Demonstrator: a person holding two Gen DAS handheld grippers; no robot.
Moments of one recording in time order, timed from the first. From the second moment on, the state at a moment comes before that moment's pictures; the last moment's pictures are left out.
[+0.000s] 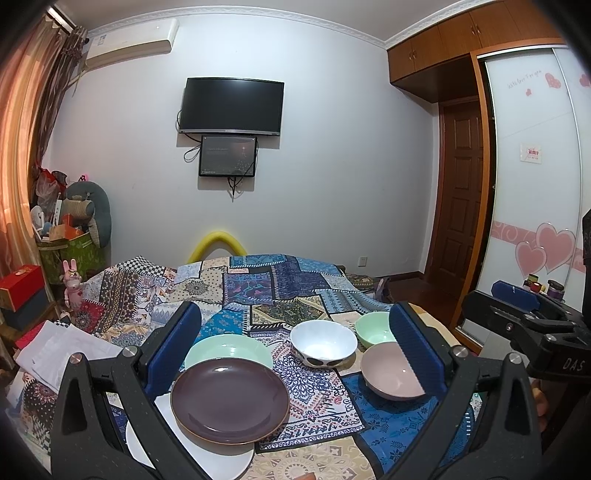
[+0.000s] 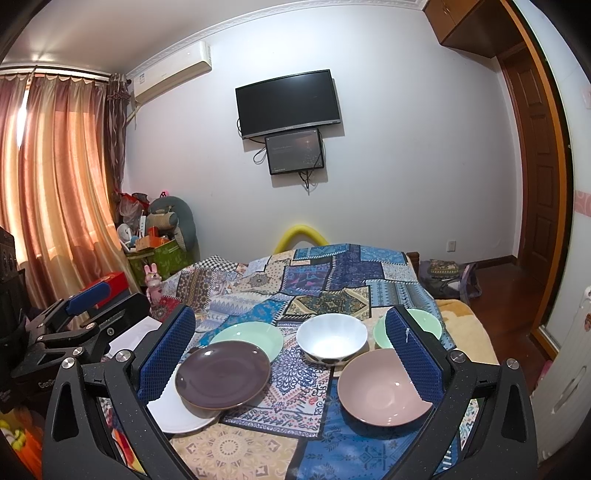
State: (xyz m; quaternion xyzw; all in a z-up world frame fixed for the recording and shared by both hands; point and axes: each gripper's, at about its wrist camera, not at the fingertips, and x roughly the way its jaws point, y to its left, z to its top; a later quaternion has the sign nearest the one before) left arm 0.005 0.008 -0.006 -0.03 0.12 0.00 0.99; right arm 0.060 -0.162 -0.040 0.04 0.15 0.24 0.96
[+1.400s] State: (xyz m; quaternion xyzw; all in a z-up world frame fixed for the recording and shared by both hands) left arm 0.071 0.150 -0.122 -0.08 0.26 0.06 0.96; right arm 0.142 -0.050 -0.147 -0.01 0.34 0.27 0.90
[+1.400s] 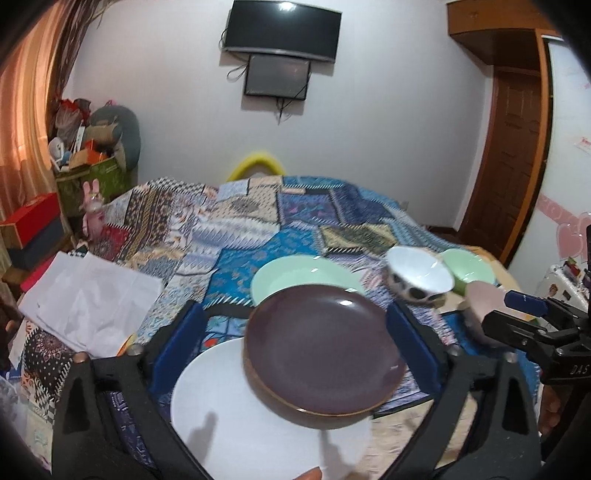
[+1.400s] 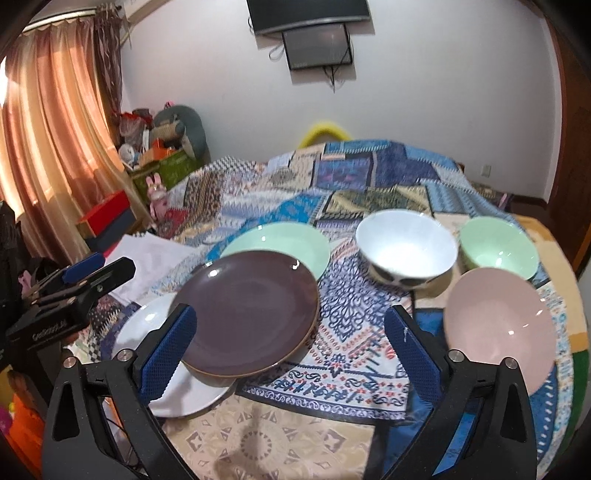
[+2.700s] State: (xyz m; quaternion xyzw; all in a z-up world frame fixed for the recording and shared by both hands) left arm 0.171 0.214 -0.225 -0.12 0.47 -0.01 0.87; right arm 0.207 -0.016 -0.225 0.01 0.47 0.27 0.84
